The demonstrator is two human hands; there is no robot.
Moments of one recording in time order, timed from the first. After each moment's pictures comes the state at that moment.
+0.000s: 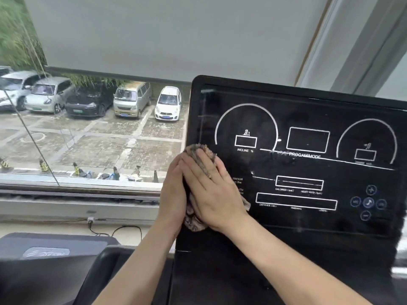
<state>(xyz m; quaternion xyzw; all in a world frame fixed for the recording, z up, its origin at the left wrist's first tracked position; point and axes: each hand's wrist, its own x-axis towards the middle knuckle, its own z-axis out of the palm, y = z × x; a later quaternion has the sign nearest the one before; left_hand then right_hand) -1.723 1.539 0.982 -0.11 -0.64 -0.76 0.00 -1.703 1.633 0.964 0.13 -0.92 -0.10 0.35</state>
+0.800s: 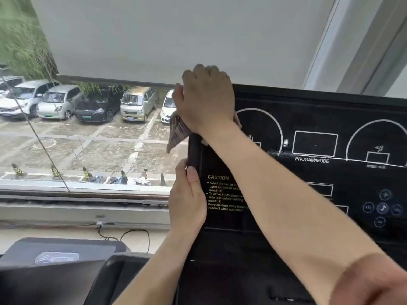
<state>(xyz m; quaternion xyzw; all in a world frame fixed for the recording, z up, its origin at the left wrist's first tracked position) -1.721 1.558 0.974 -0.09 -0.79 -0.58 0.16 -1.794 1.625 1.125 -0.01 -0.89 -0.05 0.45</state>
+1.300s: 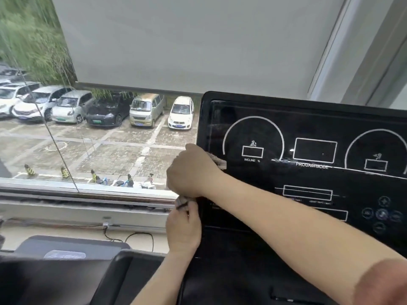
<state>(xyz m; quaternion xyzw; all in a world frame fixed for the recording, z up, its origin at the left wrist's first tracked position) -1.701 1.538 0.941 0.01 -0.81 -0.57 0.11 -1.747 1.590 1.059 0.28 -0.91 -0.27 0.13</state>
